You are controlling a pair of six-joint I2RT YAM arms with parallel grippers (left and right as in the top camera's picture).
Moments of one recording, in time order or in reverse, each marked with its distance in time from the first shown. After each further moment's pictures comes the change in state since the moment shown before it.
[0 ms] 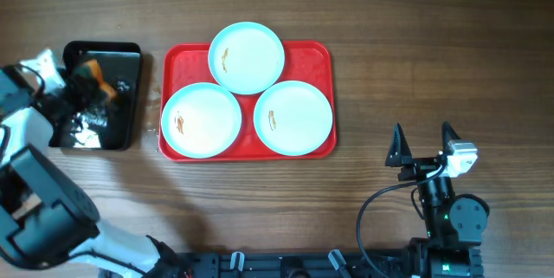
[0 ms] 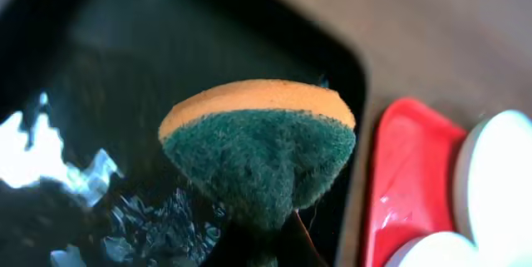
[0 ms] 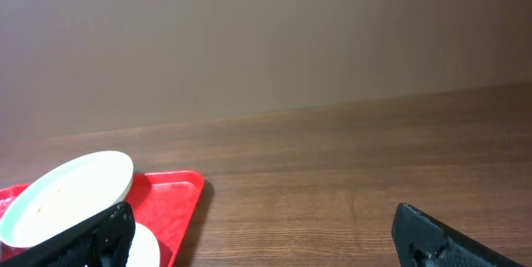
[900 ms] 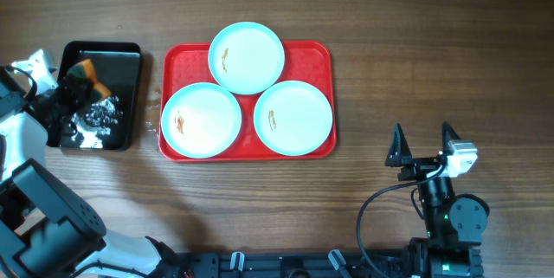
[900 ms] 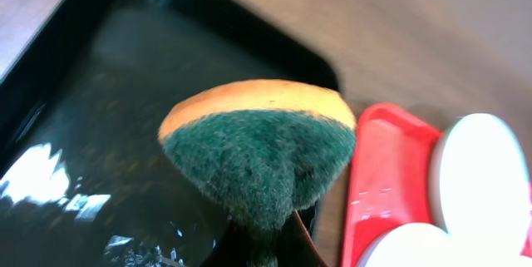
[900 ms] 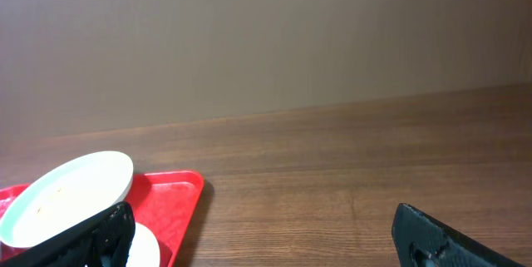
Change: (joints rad) left arm 0.023 -0.081 -0.003 -0.039 0.045 0.017; right arm 0.000 0.000 0.000 0.000 0.000 0.000
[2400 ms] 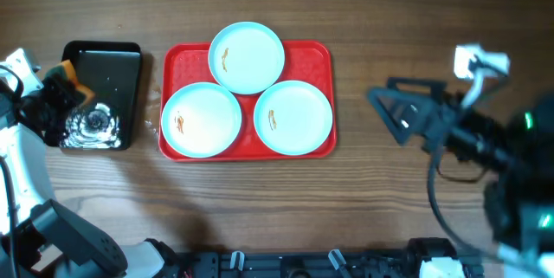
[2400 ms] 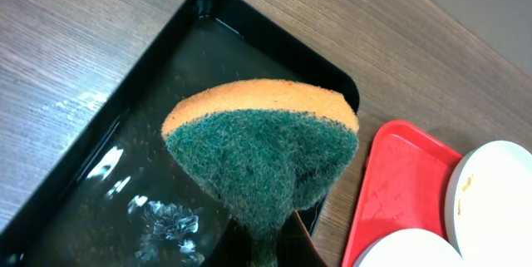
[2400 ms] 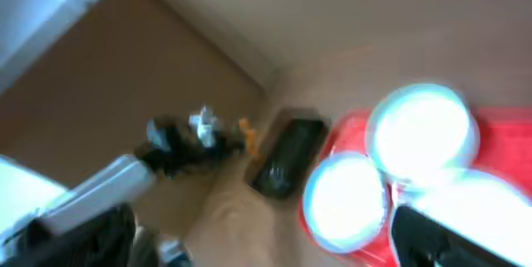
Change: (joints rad) left arm 0.002 -0.191 0.005 -0.135 -0.218 -0.069; right arm 0.131 0.888 1.203 -0.660 -0.719 0.381
